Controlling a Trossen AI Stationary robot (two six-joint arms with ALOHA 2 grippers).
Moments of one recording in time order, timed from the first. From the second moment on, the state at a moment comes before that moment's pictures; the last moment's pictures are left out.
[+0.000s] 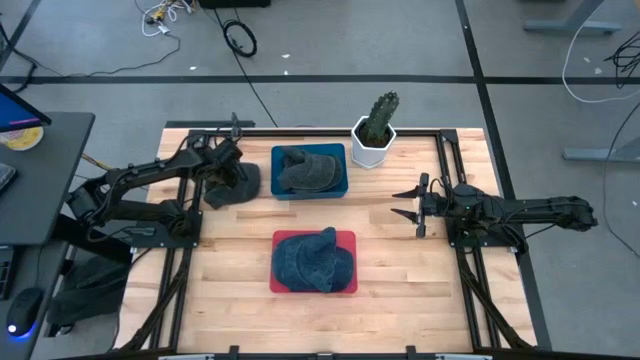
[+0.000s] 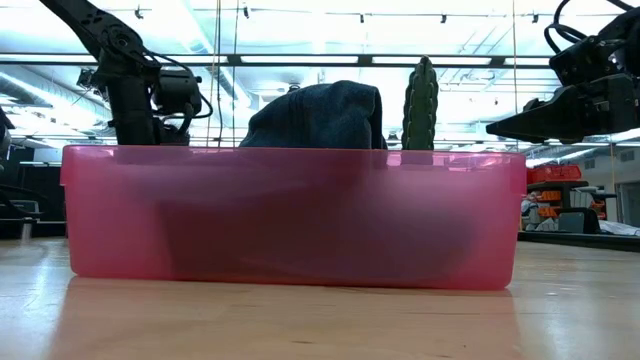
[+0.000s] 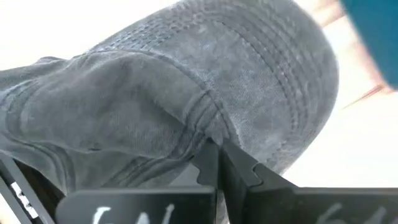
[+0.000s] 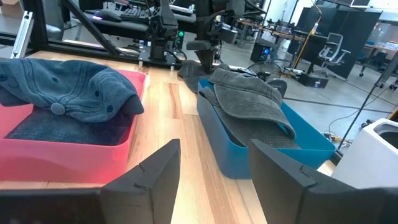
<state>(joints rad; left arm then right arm) 0.70 1.16 0.60 -0.68 -0.10 -0.33 -0.07 0.27 0.02 0.12 0.08 -0.19</state>
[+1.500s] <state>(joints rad) 0.38 1.69 1.36 -0.60 -0.14 -0.41 -0.07 0.27 0.02 0.12 0.08 -0.19</state>
